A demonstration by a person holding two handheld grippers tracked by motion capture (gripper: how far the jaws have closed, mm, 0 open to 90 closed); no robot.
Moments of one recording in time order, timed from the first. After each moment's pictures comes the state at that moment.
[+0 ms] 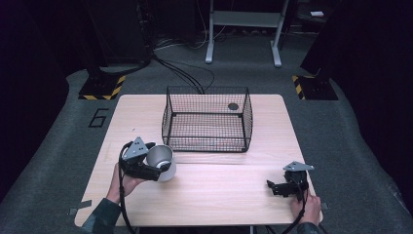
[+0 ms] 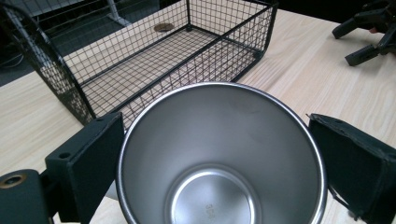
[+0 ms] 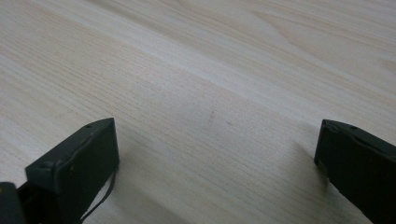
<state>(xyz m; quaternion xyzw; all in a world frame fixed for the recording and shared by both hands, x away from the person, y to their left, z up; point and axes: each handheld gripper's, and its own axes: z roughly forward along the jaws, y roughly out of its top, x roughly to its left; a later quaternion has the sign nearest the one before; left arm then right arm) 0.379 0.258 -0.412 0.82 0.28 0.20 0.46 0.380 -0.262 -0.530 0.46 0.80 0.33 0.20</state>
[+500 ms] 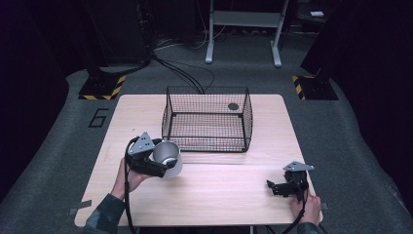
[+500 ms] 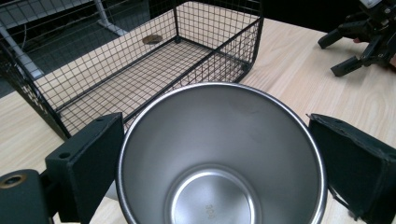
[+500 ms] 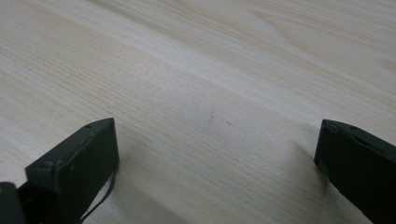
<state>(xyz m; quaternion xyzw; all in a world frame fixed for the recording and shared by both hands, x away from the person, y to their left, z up) 0.386 0.241 -0.398 0.82 0.27 0.18 0.47 0.380 -0.262 -0.530 0.46 0.80 0.33 0.20</state>
